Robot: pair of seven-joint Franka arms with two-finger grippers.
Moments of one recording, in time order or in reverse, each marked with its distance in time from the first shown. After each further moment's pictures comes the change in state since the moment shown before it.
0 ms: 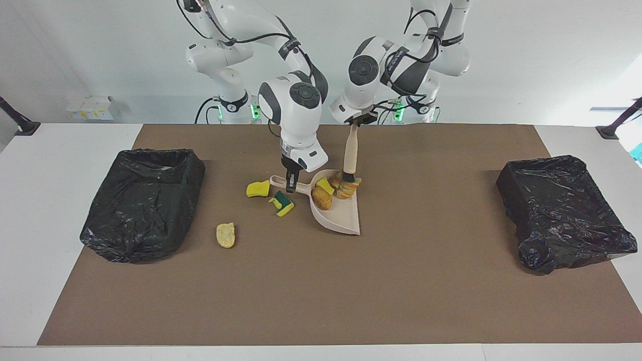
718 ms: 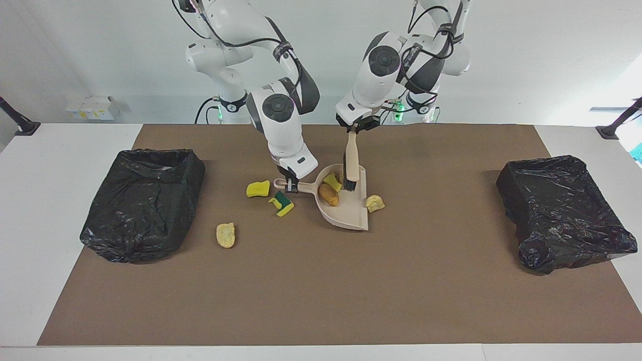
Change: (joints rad) left arm 0.080 -0.007 0.021 0.069 -0.042 0.090 0.043; right arm -0.056 -0.002 0.000 -0.046 0.265 0.071 -0.170
